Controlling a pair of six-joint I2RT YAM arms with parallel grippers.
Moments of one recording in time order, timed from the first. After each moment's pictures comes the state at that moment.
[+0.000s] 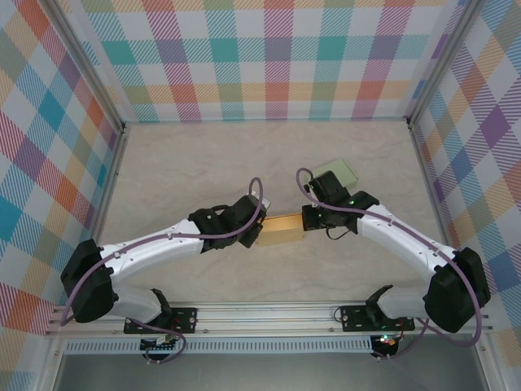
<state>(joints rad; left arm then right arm) -0.97 1.37 1.02 -0.63 -0.34 -0.20 0.63 1.29 0.96 -0.72 -0.05 0.41</state>
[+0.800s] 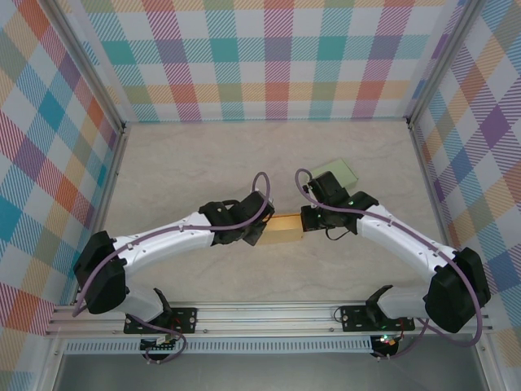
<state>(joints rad) -0.97 1.47 1.12 -0.74 -0.34 -0.29 0.64 1.29 0.96 -0.72 -0.06 0.41</state>
